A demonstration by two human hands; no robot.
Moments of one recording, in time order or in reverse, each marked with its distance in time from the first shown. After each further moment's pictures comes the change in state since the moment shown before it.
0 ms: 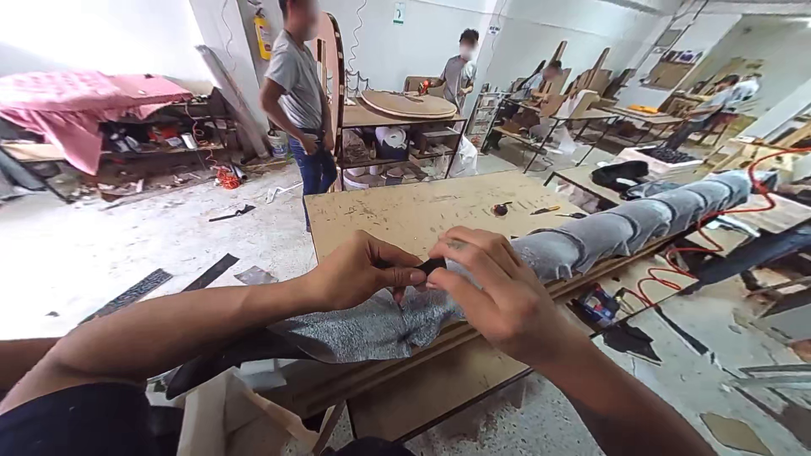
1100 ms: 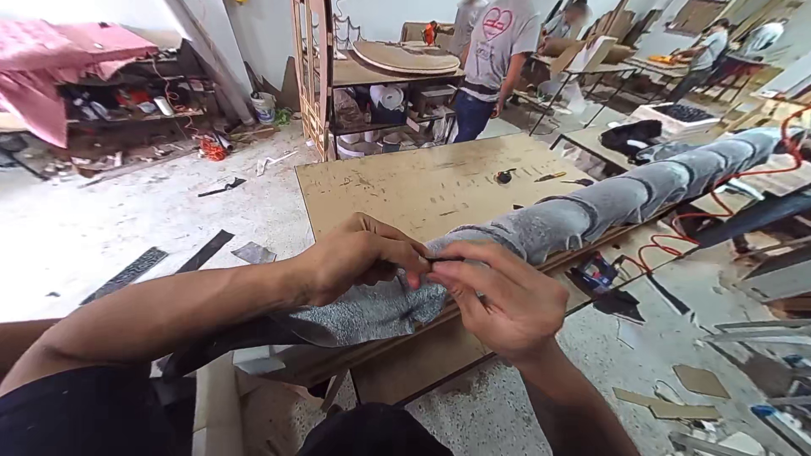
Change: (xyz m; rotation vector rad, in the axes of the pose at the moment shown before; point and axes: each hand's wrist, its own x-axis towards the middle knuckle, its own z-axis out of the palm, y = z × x) left_hand -0.002 0.004 0.004 -0.330 0.002 -0.372; right_hand -0.030 -0.023 0.036 0.384 0.333 0.309
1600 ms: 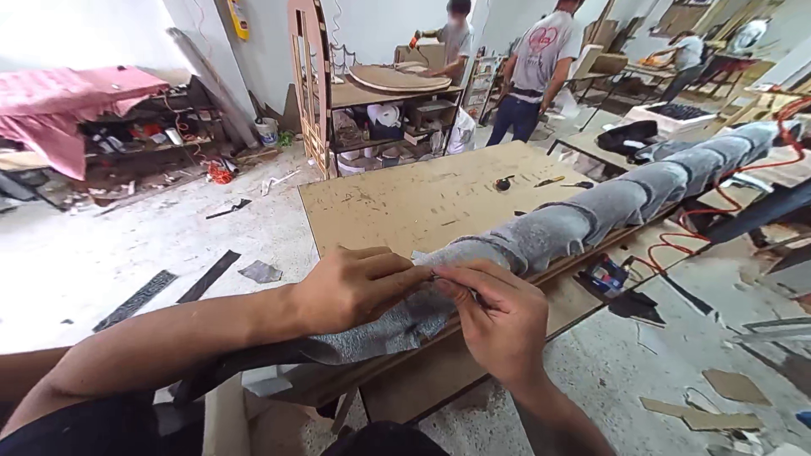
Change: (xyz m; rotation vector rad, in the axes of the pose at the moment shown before) left_hand -0.001 -0.024 -0.011 1.217 0.128 1.134; right_hand -0.011 -0.016 0.009 0.038 0.065 0.391
